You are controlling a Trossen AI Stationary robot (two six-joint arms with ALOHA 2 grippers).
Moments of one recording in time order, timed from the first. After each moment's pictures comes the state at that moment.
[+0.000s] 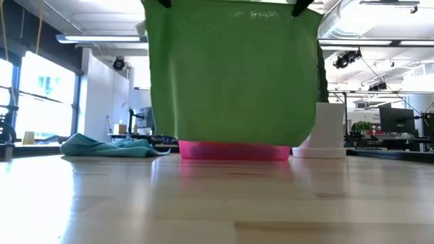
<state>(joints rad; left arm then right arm) -0.14 1.67 1.80 -1.57 -1.06 0.16 0.16 1.52 1.75 -1.52 0.77 0.06</state>
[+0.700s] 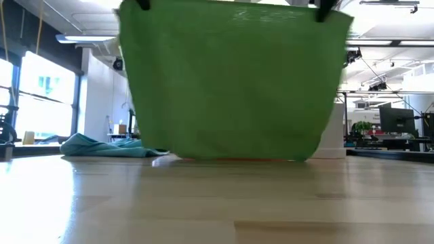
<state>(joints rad) -0.23 1.68 1.76 -1.43 -0.28 -0.45 0.25 1.52 1.58 -1.36 0.13 0.45</state>
